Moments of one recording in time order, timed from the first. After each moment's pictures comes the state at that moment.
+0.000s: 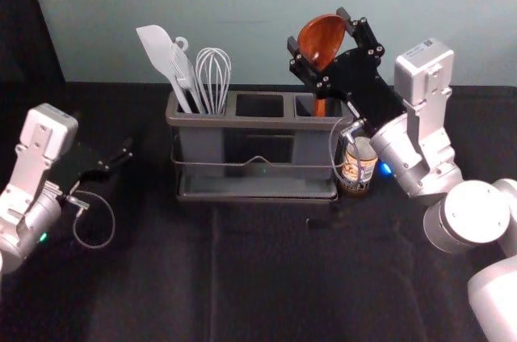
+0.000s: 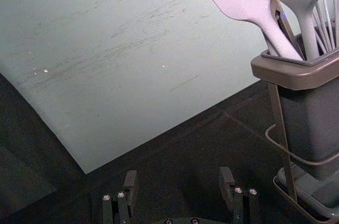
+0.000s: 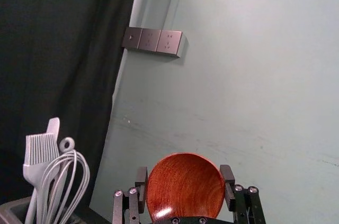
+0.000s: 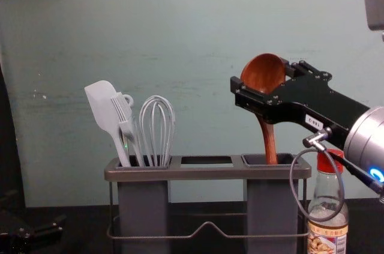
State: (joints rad) left arm -0.20 0.60 0.45 -1.41 -0.25 -0.12 0.03; right arm 0.30 0.16 -0.28 -1.41 -0.01 -0.35 0.24
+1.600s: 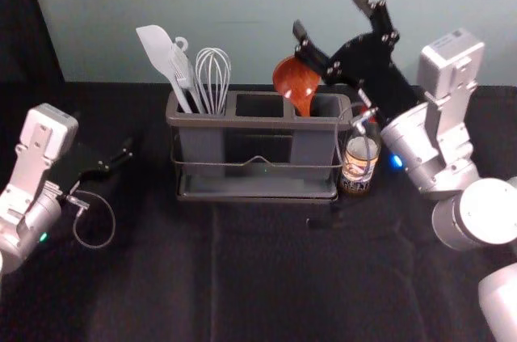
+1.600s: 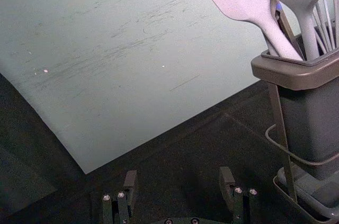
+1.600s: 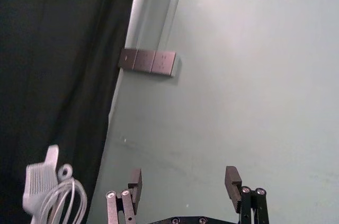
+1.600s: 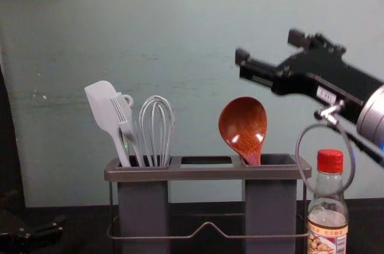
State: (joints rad) left arm -0.20 0.60 0.45 -1.41 -0.25 -0.12 0.03; right arm 0.27 0.16 -0.25 -1.50 0.01 -0.35 0.24
